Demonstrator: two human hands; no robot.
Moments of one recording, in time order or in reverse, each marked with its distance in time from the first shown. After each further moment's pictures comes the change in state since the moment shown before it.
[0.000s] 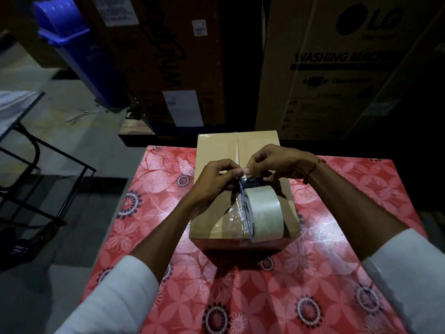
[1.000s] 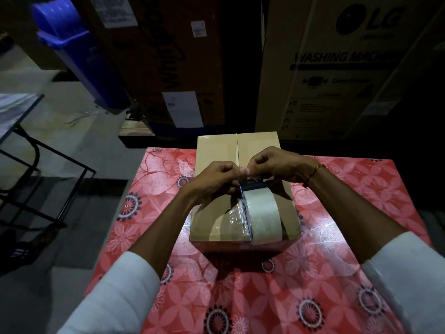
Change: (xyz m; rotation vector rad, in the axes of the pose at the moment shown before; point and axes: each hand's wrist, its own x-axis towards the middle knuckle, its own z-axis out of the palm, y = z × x) left_hand 0.011 0.011 -0.010 -0.199 -0.218 -0.268; right_hand 0.004 0.011 0.000 0.037 0.015 -0.095
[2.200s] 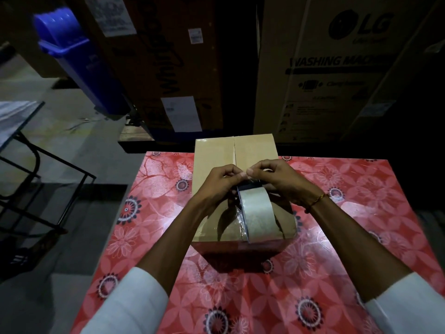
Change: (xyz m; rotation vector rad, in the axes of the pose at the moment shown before) left_hand 0.001 -0.015 0.023 0.086 0.220 0.105; right_hand -0.027 0.028 0.033 0.305 0.297 -0.145
